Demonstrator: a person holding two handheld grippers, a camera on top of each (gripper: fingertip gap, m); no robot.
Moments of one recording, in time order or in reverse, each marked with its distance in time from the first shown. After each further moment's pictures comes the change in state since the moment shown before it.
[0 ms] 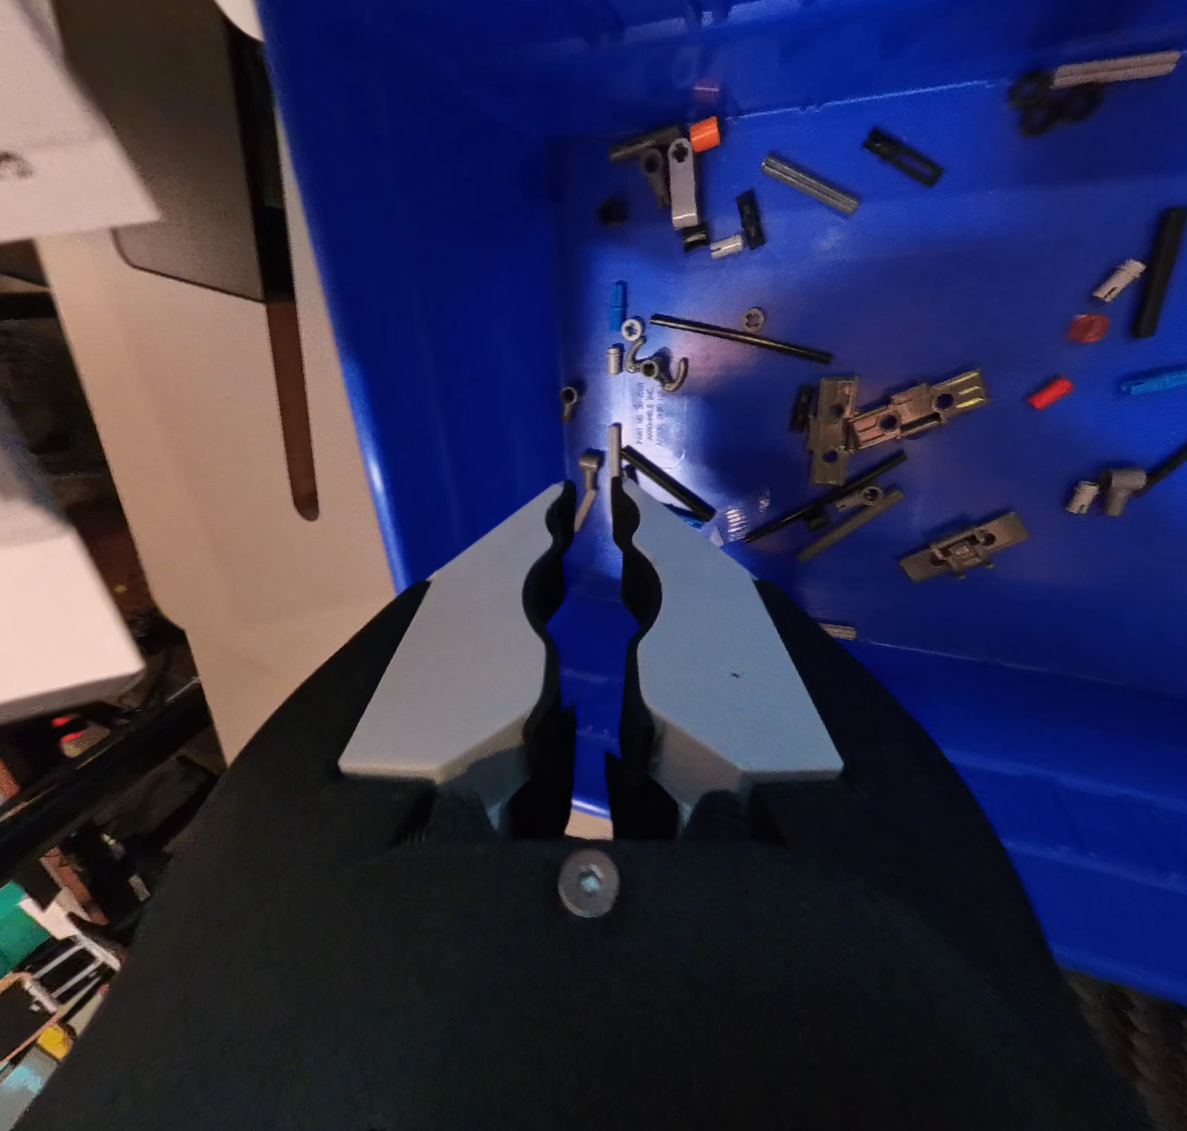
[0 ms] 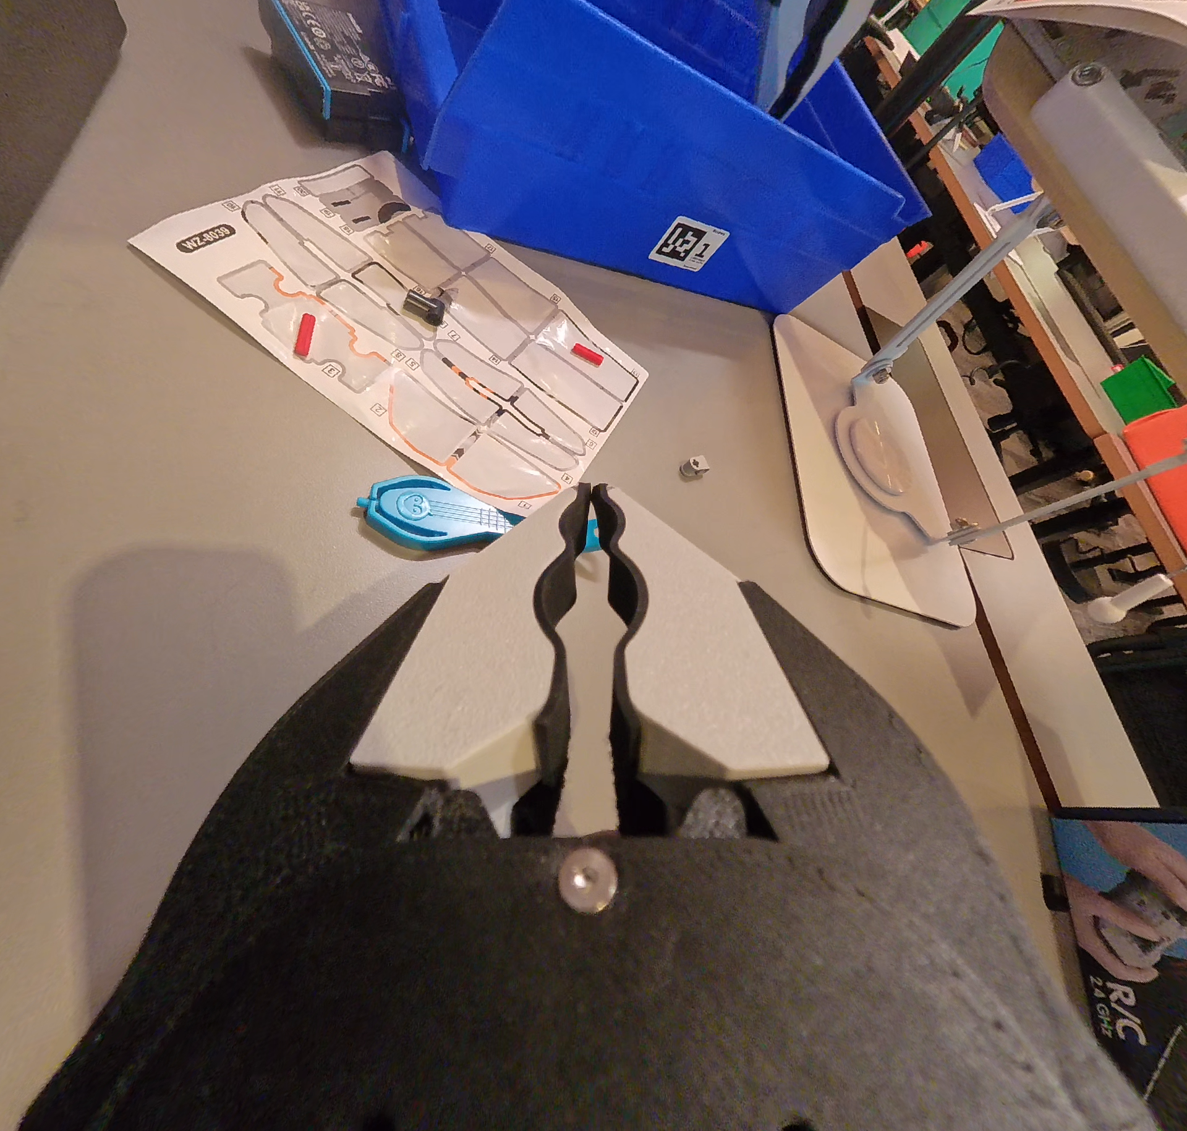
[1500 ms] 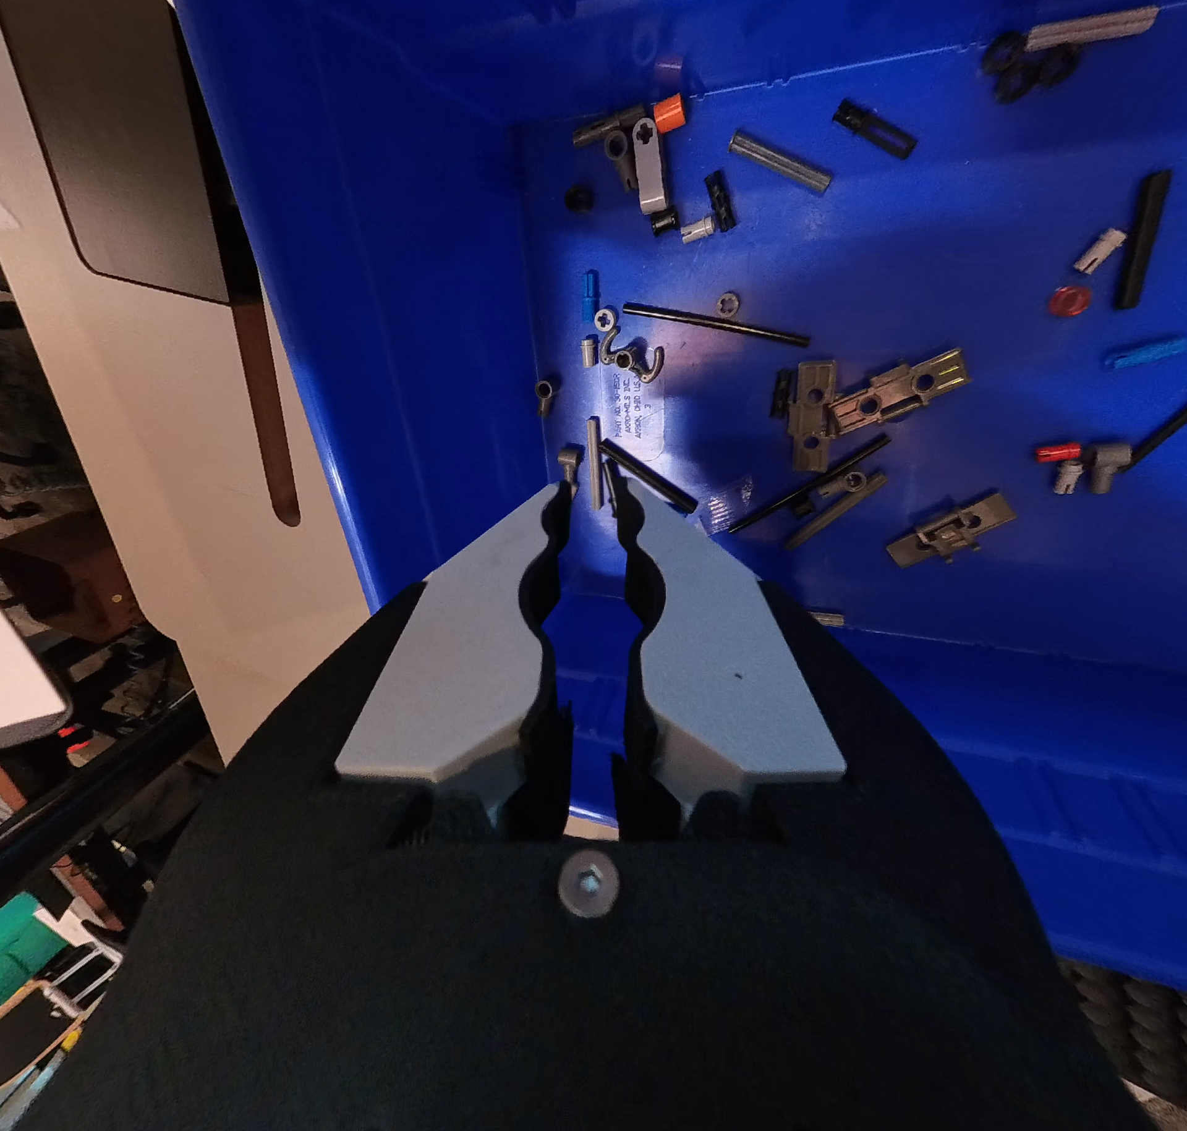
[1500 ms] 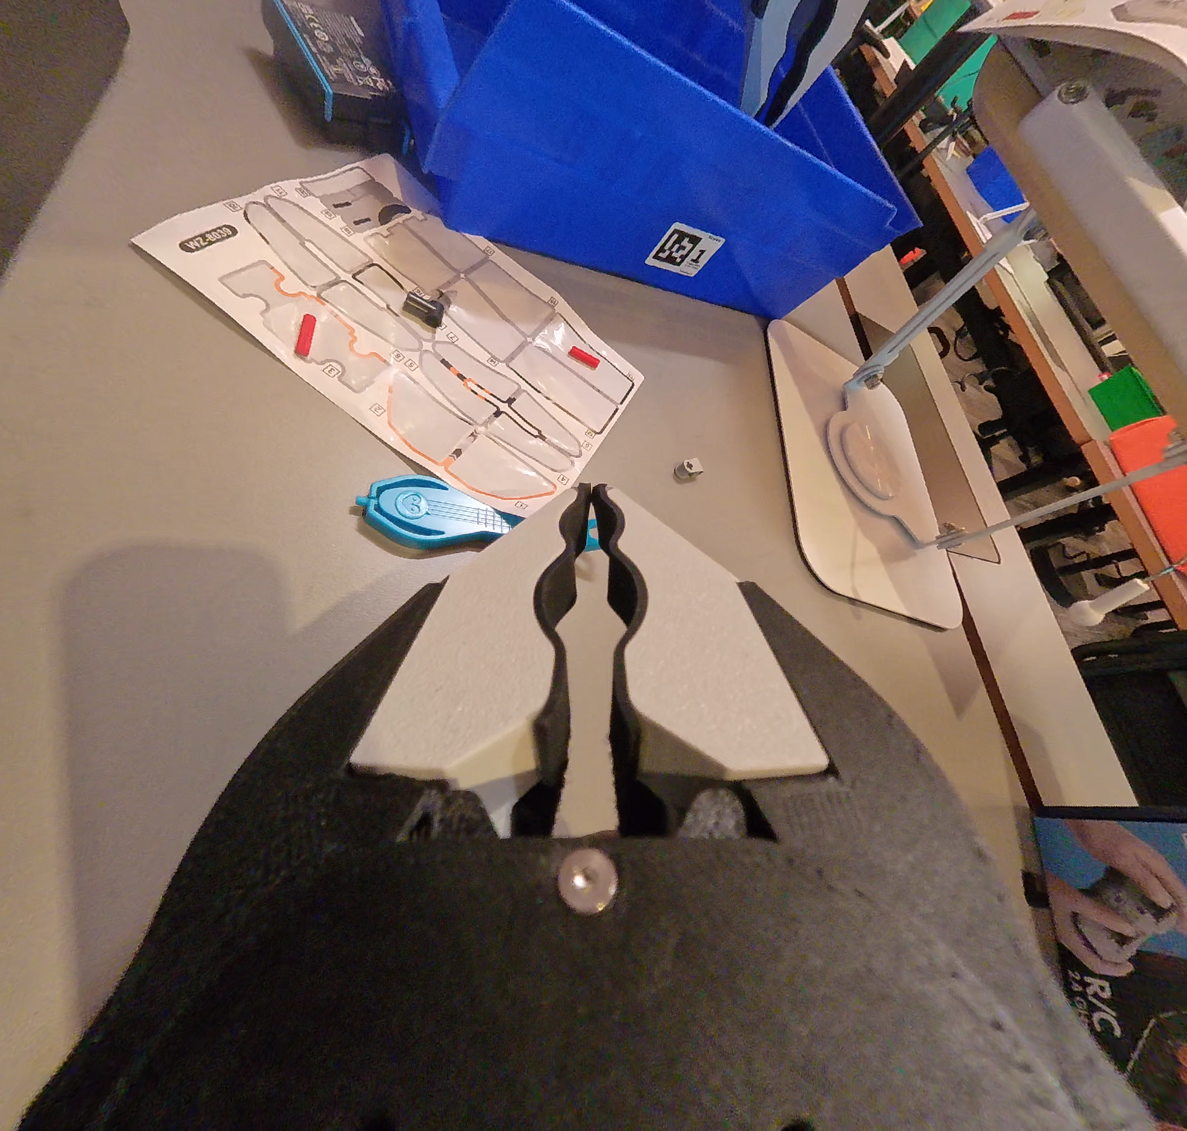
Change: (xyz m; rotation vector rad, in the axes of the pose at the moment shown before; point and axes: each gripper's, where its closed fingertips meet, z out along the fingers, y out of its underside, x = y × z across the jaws) left arm 0.009 0.003 0.003 -0.021 0.026 0.030; right arm 0.001 -0.002 -0.003 0.001 0.005 -0.015
